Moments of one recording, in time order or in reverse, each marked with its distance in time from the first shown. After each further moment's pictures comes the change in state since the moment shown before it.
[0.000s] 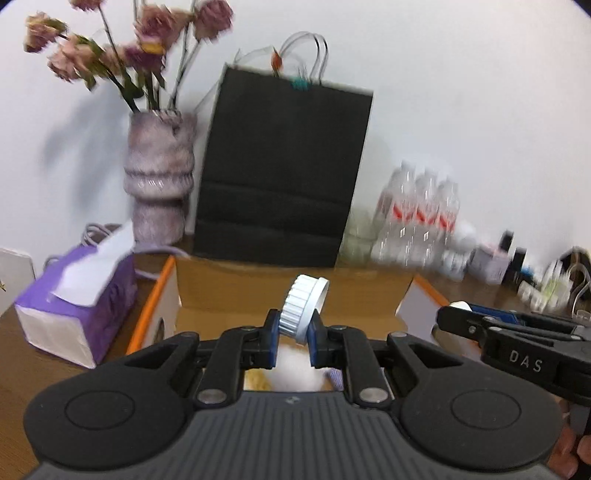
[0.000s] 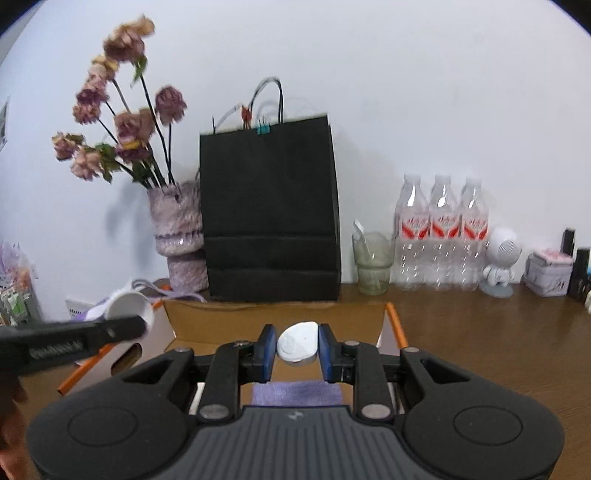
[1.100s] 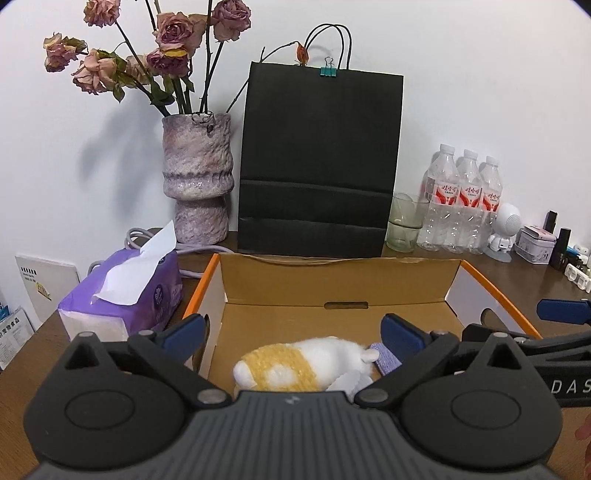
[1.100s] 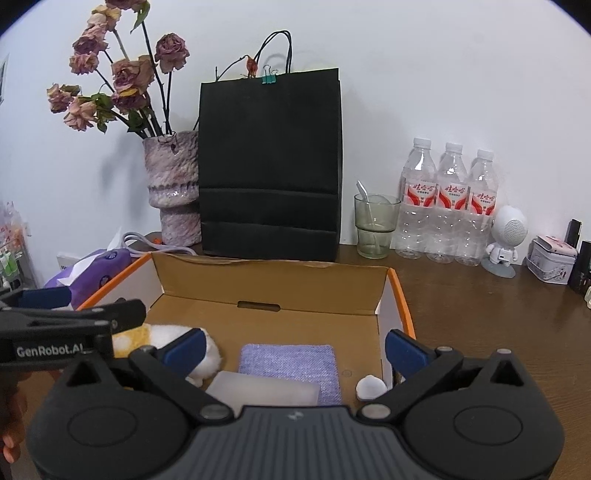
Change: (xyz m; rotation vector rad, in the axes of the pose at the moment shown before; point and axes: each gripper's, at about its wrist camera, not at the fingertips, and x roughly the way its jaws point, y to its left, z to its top) left arm -0.002 -0.004 -0.005 0.053 0.004 0.169; right arm 0.013 0.002 -0.005 -0.049 0.107 -0.024
